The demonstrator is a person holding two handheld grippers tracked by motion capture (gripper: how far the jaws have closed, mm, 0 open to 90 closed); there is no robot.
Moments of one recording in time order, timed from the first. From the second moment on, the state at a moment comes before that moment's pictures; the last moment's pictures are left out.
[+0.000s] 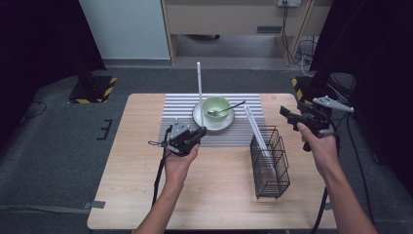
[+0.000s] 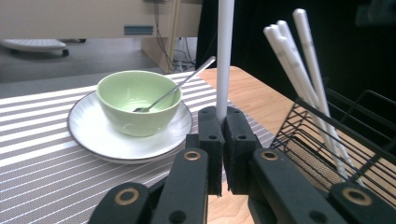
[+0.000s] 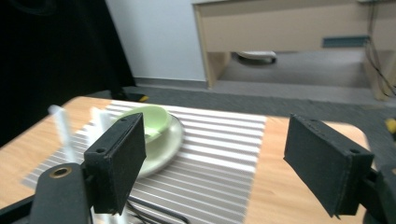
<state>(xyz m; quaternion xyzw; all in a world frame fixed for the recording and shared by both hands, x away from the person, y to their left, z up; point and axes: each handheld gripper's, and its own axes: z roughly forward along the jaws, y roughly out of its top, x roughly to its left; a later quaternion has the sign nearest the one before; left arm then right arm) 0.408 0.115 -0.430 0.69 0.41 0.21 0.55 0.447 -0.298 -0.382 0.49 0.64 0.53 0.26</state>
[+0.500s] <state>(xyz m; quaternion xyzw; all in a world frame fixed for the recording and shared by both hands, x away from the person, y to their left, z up) 0.414 0.127 -0.422 0.68 0.44 0.23 0.54 0.447 -0.330 -0.454 0.56 0.64 0.46 0.27</state>
